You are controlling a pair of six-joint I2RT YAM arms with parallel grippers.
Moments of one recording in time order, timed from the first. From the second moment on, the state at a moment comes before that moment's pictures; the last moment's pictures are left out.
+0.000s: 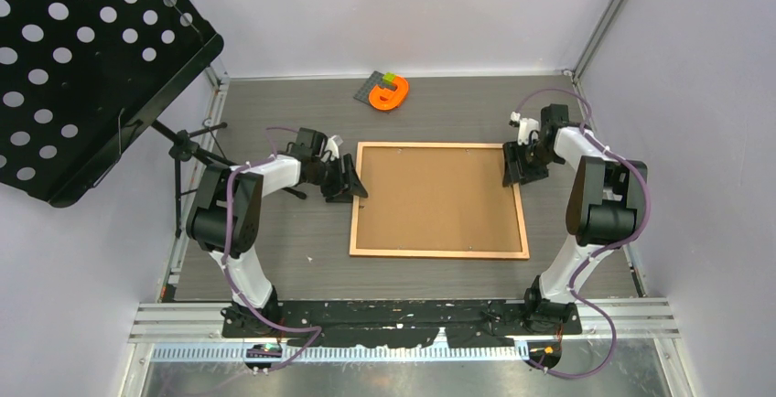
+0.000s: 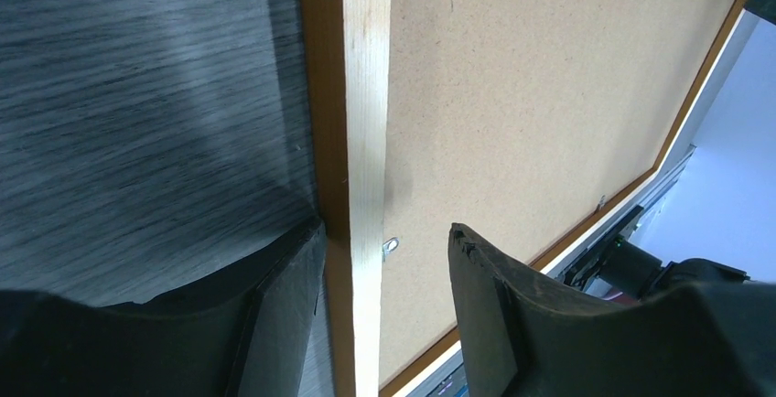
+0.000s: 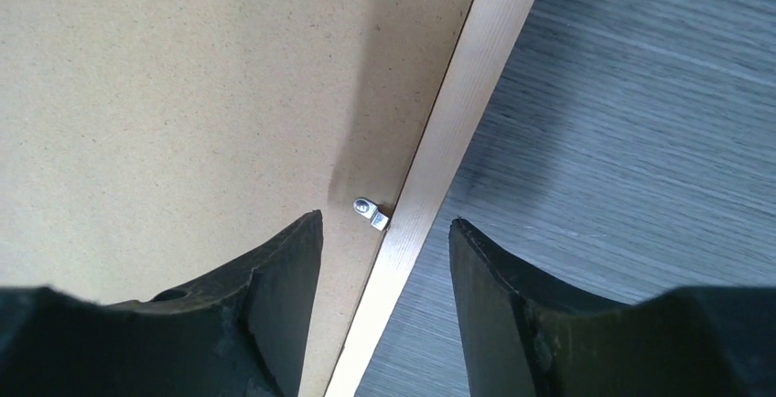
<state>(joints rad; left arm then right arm) -0.27 1.80 0.98 -0.26 0.57 -0.50 -0.14 1.81 1.20 -0.68 -0.32 -0.31</state>
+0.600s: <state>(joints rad) -0.29 1.75 0.98 -0.32 0.49 -0.44 -0.15 1.64 1.10 -0.65 -0.35 -0.35</state>
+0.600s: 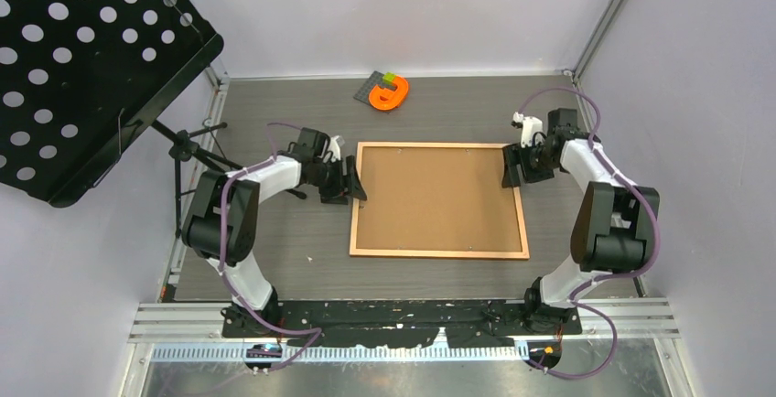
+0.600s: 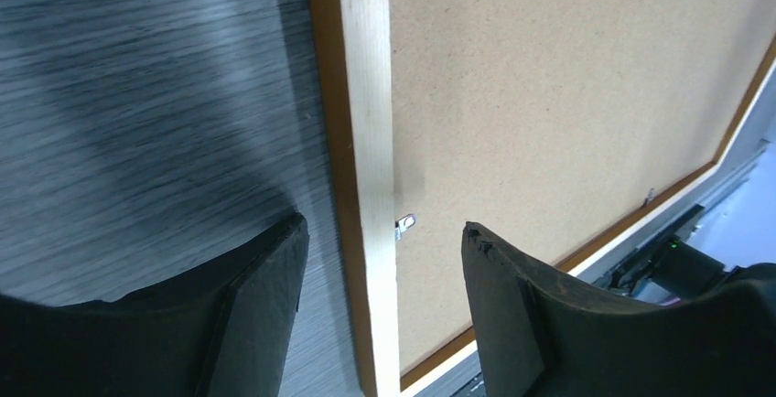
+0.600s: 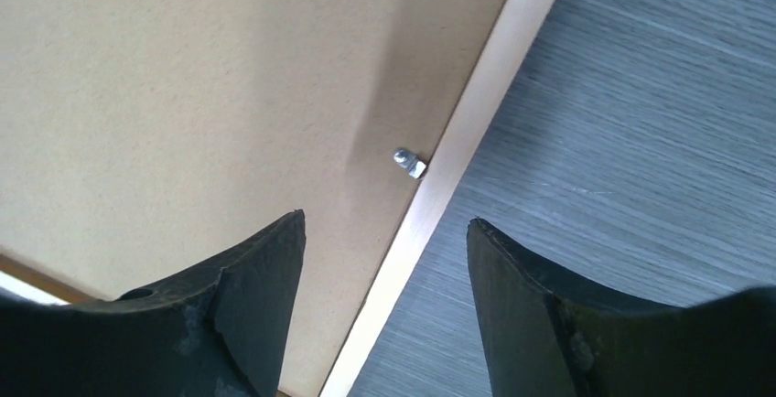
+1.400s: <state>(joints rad) -0.29 1.59 1.19 -0.54 0.32 -0.09 0.25 1.04 0.66 -0.76 -0.47 -0.86</state>
